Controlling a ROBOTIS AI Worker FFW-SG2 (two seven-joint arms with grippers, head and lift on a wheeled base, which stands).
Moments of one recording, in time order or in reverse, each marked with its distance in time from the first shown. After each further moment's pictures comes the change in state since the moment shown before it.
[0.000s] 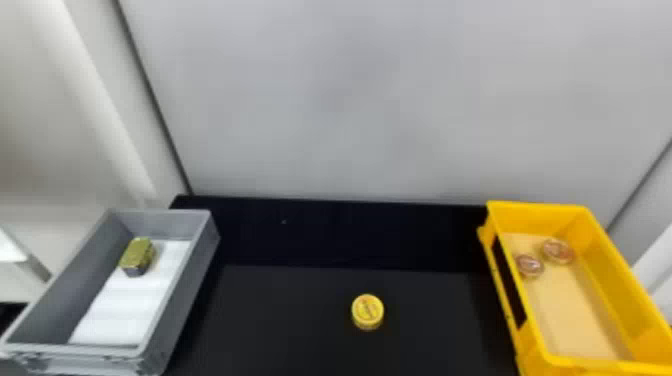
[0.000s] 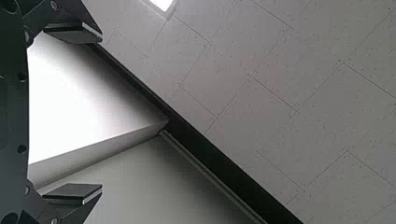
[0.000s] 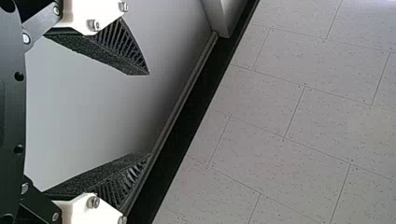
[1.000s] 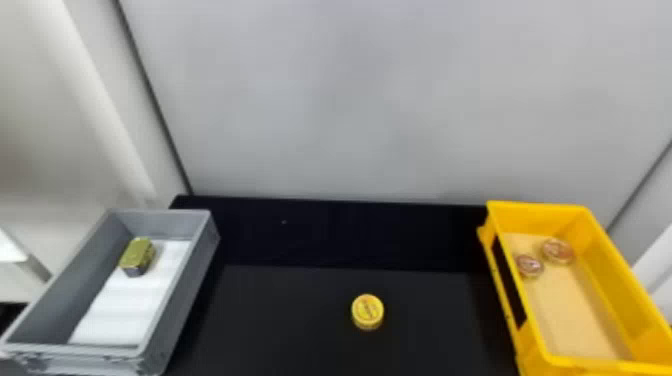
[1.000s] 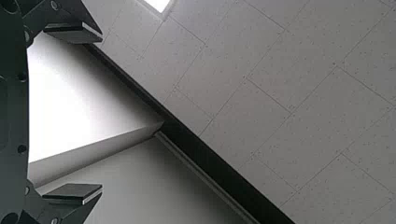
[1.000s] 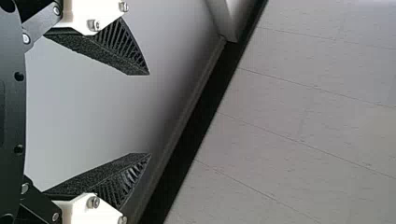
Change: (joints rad) left arm -0.018 -0.003 -0.008 -0.003 -0.001 0.002 -0.005; right arm 0.035 -0.024 0.013 -0.061 -0.043 0.101 0.007
